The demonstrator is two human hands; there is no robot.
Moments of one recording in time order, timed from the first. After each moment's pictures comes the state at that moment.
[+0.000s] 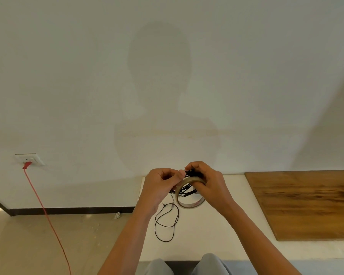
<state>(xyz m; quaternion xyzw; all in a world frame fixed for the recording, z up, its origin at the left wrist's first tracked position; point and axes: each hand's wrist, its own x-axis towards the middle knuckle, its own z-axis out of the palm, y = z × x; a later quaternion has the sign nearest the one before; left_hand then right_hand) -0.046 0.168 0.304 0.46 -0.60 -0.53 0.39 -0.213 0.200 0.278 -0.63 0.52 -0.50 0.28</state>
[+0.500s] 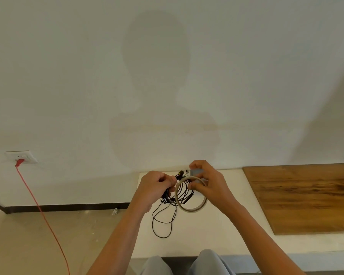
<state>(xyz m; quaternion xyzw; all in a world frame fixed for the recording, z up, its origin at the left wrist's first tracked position) -0.040 0.151 0.279 0.53 -0.61 -0.52 0.29 -0.231 0.196 0.257 -0.62 0.55 -0.46 0.33</state>
